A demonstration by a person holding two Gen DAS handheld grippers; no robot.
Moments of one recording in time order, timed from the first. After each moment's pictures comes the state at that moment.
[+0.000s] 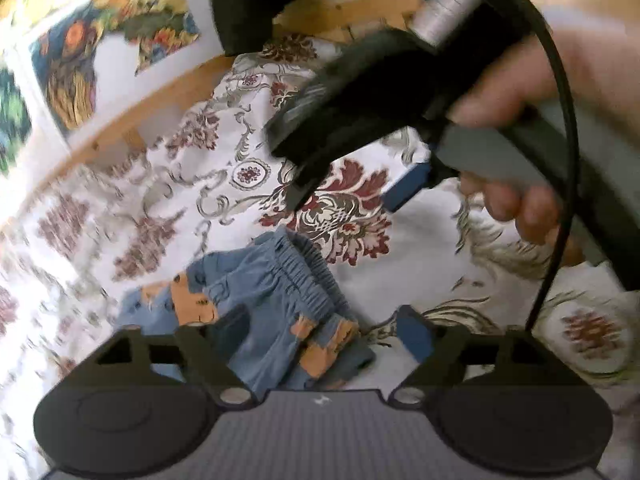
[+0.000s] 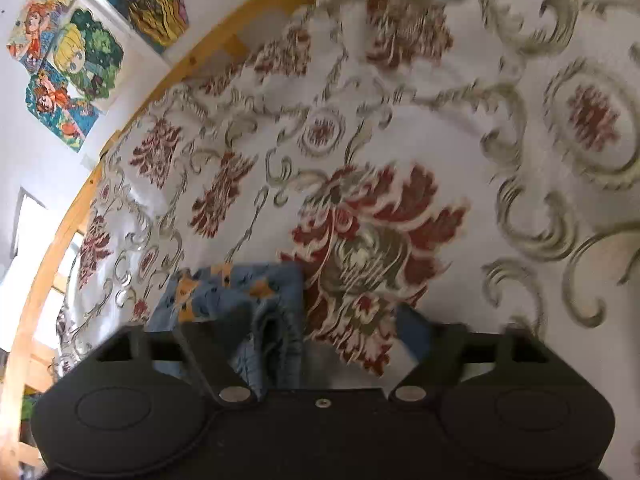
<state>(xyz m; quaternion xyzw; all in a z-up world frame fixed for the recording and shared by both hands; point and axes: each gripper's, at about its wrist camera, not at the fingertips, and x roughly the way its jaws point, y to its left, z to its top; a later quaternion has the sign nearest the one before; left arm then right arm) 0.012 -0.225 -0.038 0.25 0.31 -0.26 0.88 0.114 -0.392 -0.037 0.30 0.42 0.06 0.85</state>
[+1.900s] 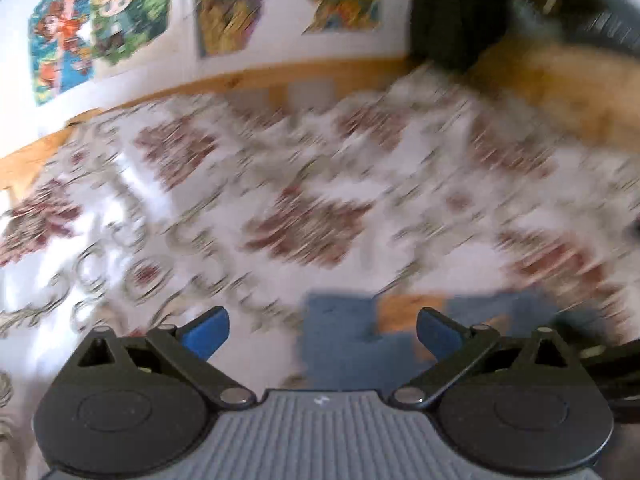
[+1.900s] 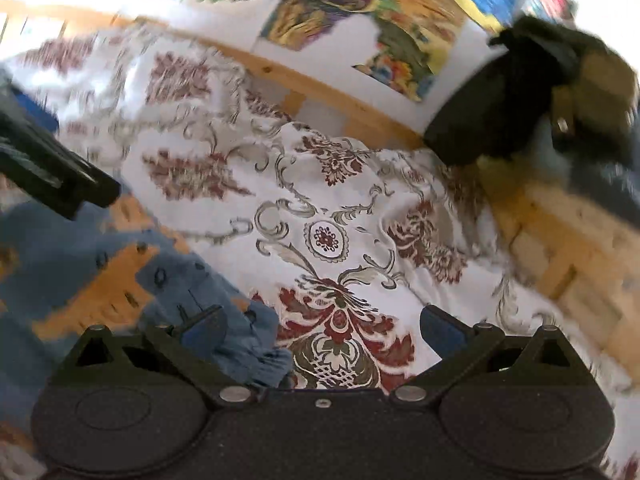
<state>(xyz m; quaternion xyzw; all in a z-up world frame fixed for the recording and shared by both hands) 0.169 -0.076 -0.051 0.12 0.30 -0.10 0.94 0.105 -0.229 -0.068 -0.23 0.24 -0.06 0.94</state>
